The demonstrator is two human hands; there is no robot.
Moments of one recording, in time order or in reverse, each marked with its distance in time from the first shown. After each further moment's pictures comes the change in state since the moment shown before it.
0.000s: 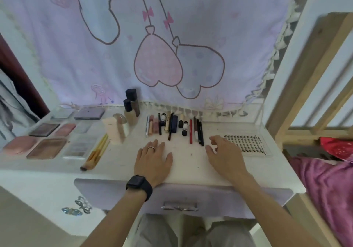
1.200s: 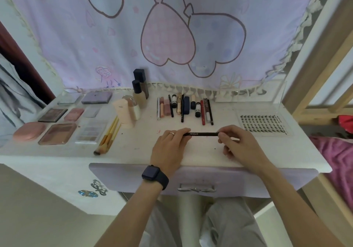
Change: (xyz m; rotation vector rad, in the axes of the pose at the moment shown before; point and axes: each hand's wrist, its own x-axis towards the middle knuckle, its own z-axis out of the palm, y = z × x) left_hand -0.020 0.000 -0.002 -0.268 0.355 0.344; right_hand -0.032 -0.016 -0.004 0.720 -0.163 0.092
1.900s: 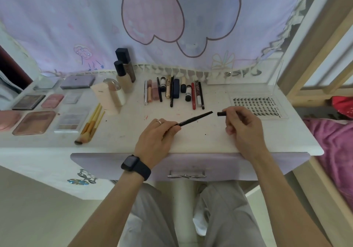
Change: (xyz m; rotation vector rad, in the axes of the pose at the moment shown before) left_hand -0.005 -0.010 0.002 -0.187 -0.111 -0.077; right_hand 0.006 0.025 -0.009 0.373 0.206 -0.121
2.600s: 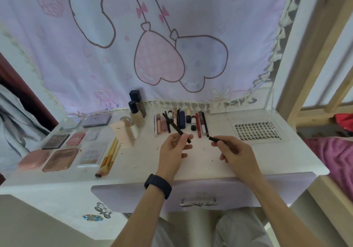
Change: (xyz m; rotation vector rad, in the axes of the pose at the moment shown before) left_hand 0.034 0.045 -0.009 -0.781 0.004 -0.533; right_hand -0.010 0.001 0.016 -0.179 -0.055 -0.046
